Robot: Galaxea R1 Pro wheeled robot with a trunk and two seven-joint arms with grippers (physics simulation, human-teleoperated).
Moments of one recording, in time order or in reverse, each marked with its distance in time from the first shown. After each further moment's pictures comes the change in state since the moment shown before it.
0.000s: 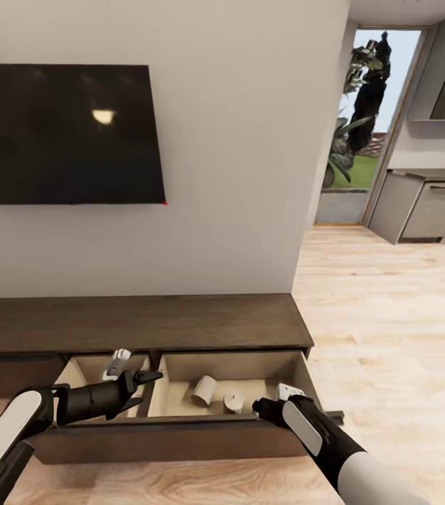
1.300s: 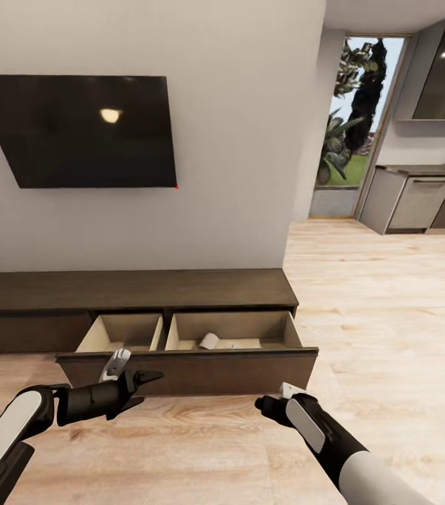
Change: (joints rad) left arm 0.000 -0.002 0.000 0.000 0.002 -0.001 0.000; right arm 0.000 0.000 -0.057 0.004 -0.001 0.000 0.000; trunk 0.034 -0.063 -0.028
